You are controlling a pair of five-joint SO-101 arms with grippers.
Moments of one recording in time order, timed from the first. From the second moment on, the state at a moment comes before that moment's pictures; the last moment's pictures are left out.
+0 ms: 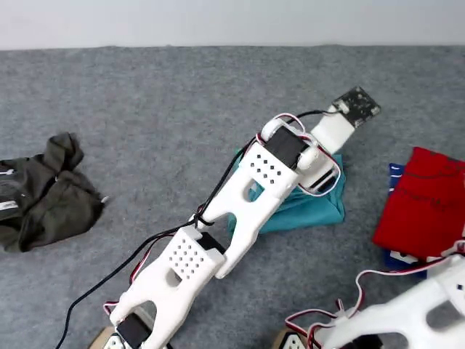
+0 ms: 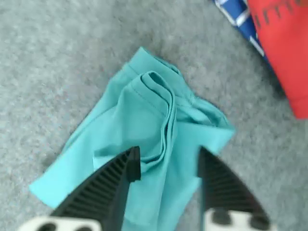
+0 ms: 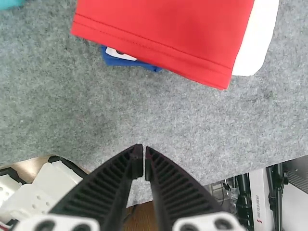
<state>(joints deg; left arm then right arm) 41.1 55.5 -78.9 99.4 0.6 56.8 -41.0 21.1 100.7 48.9</state>
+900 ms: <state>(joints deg) 29.3 55.5 -57.0 99.3 -9.0 56.8 -41.0 21.1 100.7 48.9</state>
